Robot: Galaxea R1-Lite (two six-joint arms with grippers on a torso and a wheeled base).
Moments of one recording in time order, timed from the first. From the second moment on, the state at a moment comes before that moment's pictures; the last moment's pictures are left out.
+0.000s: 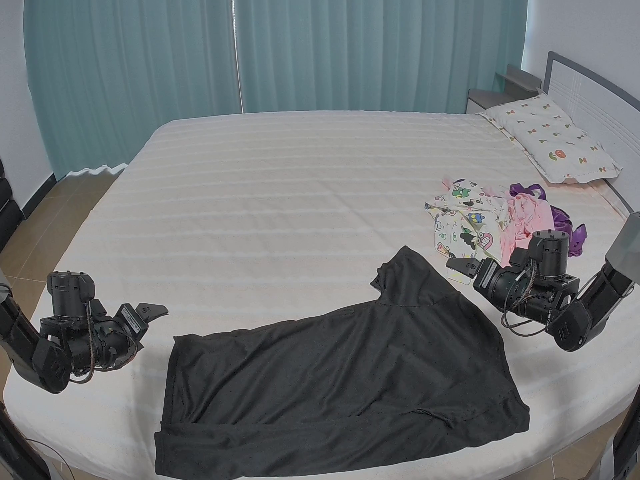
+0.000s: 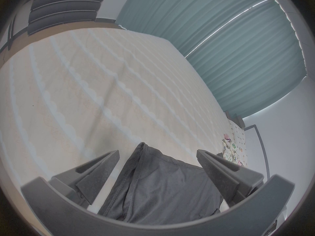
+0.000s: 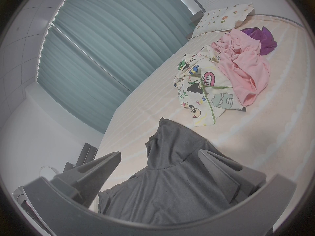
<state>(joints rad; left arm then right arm) 0.03 1.80 -0.36 -0.82 -0.20 -0.80 0.20 2.02 -0.66 -1.00 0.17 0.70</state>
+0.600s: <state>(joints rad) -0.04 1.92 -0.49 -0.82 -0.18 -0.87 0.20 2.04 -0.66 -1.00 0.17 0.71</state>
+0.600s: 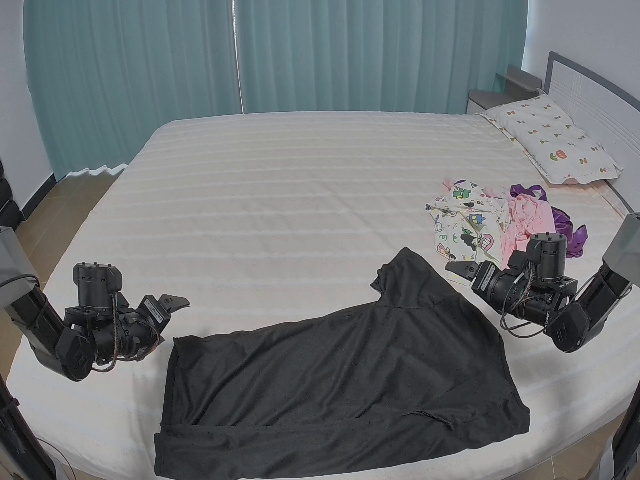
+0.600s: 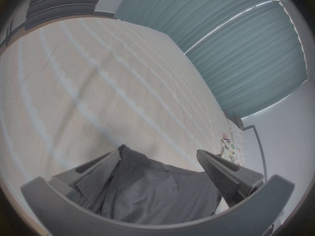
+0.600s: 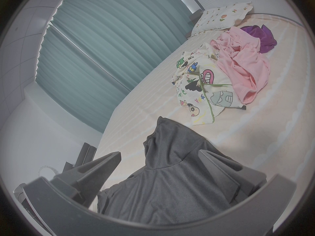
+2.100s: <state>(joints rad) -0.05 2.11 -0.58 -0.83 -0.06 -0.87 0.20 2.08 -0.72 -0.96 0.16 0.69</state>
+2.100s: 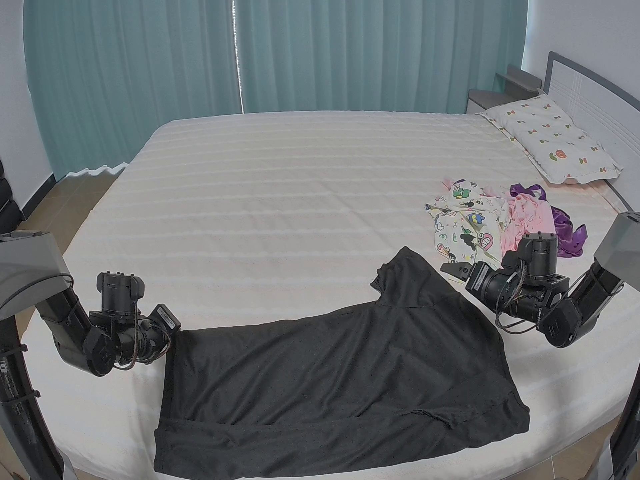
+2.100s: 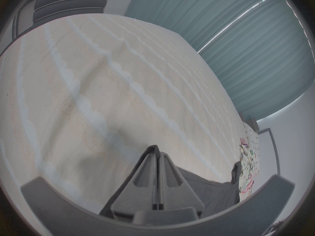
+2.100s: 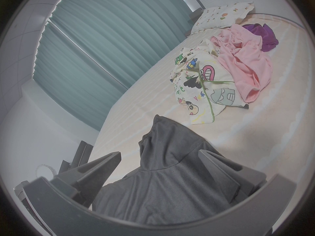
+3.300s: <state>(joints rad) -0.02 2.11 -0.59 -0.87 -0.08 -0.94 0.14 2.41 -1.27 -0.55 0.27 0.42</state>
